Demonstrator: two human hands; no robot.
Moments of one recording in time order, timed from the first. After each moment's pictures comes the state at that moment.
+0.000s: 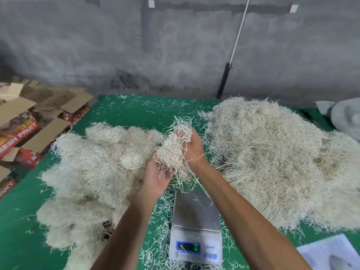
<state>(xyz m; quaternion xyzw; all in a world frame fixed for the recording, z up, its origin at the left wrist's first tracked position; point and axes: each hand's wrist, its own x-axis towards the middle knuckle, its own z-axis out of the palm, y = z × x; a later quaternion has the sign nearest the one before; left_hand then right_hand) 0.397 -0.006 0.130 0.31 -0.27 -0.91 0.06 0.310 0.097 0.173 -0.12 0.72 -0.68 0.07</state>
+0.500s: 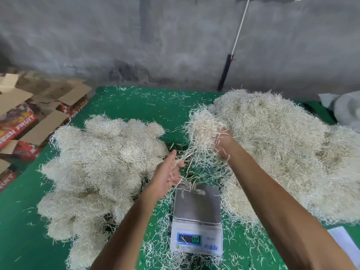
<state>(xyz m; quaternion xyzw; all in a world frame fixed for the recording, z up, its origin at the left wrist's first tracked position) 0.397 0.005 0.094 0.23 -0.53 -0.81 -0.03 0.247 0.166 0.169 0.15 0.69 -0.69 0.17</state>
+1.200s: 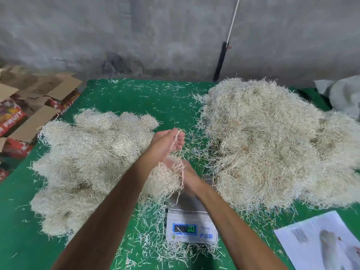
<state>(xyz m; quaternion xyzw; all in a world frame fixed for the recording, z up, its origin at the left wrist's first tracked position) 0.352 0.005 0.146 0.16 -0.67 -0.72 0.00 0.373 0.136 0.097 -0.13 0.66 -0.66 0.34</state>
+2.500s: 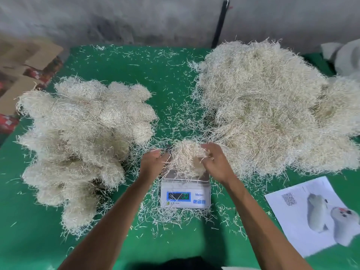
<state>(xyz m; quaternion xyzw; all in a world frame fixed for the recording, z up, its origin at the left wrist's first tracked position) 0.433 0.033 -0.004 0.27 -0.84 -0.47 -0.01 0.368 0.266 0.012 -0.12 0.87 -0.45 0.16</state>
